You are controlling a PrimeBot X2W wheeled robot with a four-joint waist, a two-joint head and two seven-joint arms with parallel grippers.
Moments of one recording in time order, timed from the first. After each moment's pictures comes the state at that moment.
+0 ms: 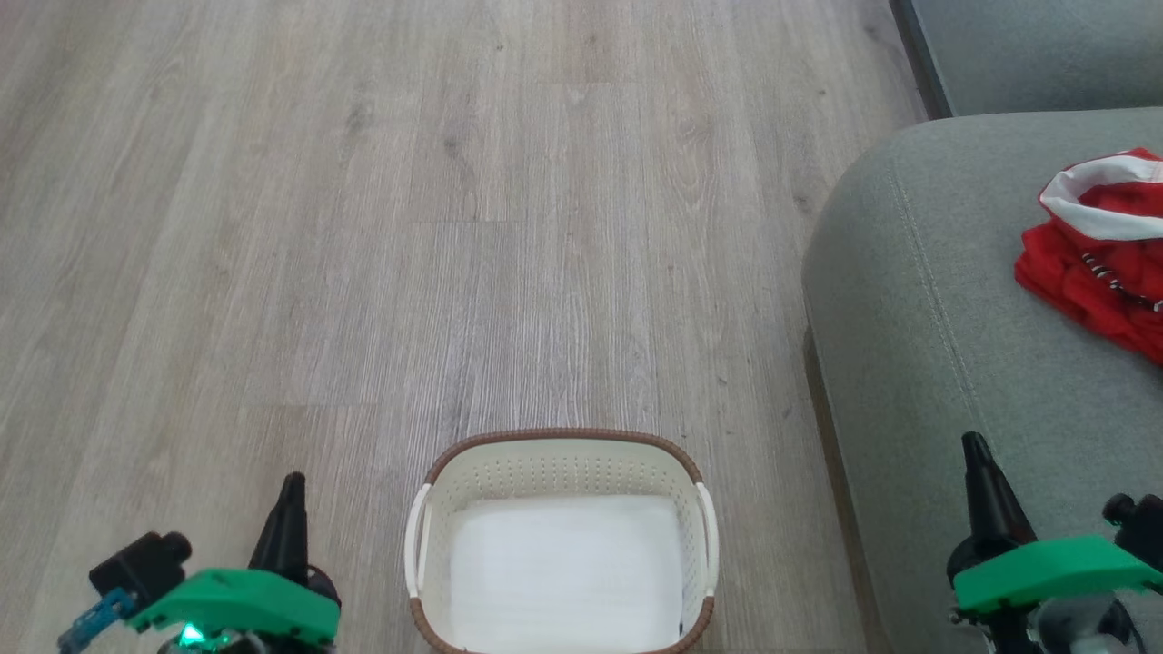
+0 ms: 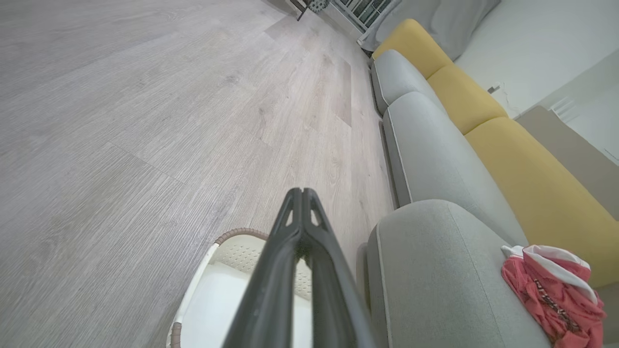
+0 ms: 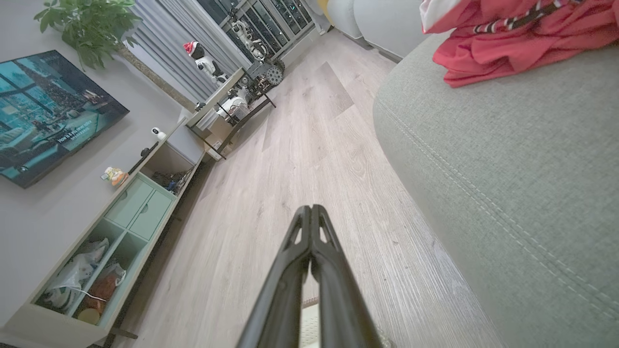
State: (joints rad) left arm 0.04 0.09 -0.10 0.30 -0.77 -0.06 -0.11; right arm 0.06 -0.12 -0.02 0.21 0.82 0.13 -0.13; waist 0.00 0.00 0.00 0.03
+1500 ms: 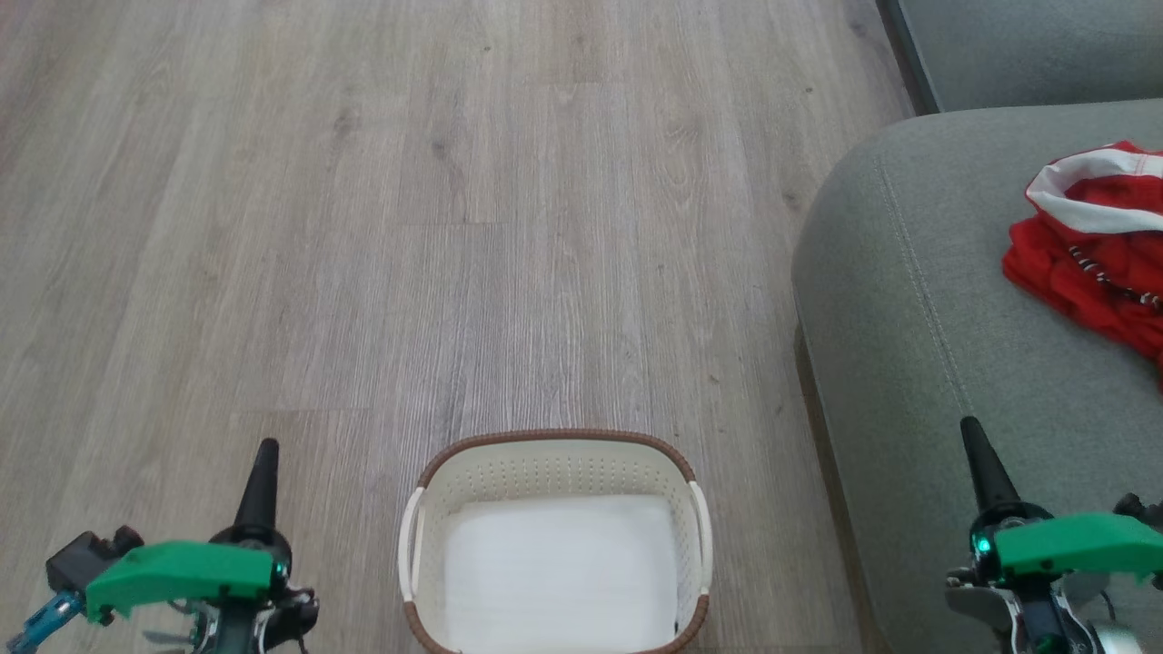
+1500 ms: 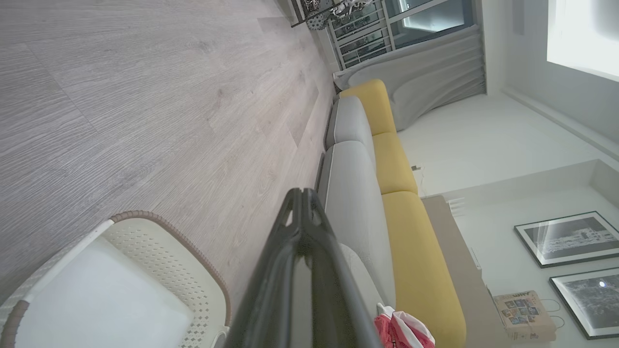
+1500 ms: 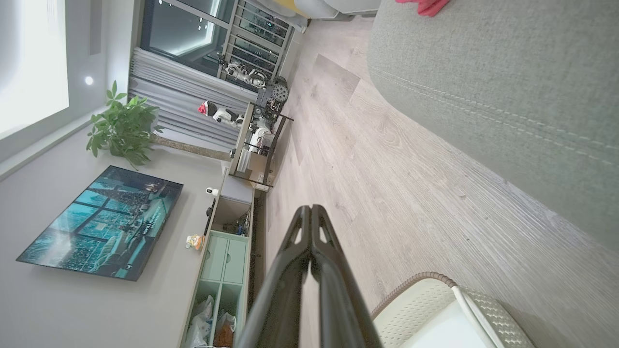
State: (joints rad) left arm -0.02 0.06 0.01 0.29 -1.25 -0.10 0.02; right arm 0.00 -0.09 -0.07 0.25 1.28 0.13 0.00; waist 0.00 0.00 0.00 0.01
